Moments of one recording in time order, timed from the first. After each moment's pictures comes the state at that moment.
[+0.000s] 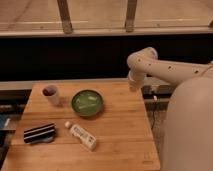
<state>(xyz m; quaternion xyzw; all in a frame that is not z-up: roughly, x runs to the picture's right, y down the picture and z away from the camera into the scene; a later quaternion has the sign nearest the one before) 0.152 0.011 0.842 -0.19 0.18 0.66 0.71</state>
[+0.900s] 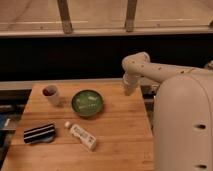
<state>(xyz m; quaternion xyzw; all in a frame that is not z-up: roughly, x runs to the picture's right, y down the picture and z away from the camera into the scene) 0.132 0.035 0.869 -0.24 0.19 0.64 0.70</state>
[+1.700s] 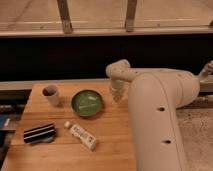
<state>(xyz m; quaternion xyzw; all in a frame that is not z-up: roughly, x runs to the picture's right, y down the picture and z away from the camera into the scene) 0.072 0.079 0.925 -0.28 0.23 0.58 0.73</state>
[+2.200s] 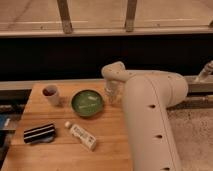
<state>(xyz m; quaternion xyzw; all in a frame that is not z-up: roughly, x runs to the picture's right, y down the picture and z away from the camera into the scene) 0.030 0.090 0.946 -0.32 0.20 0.55 0.74</state>
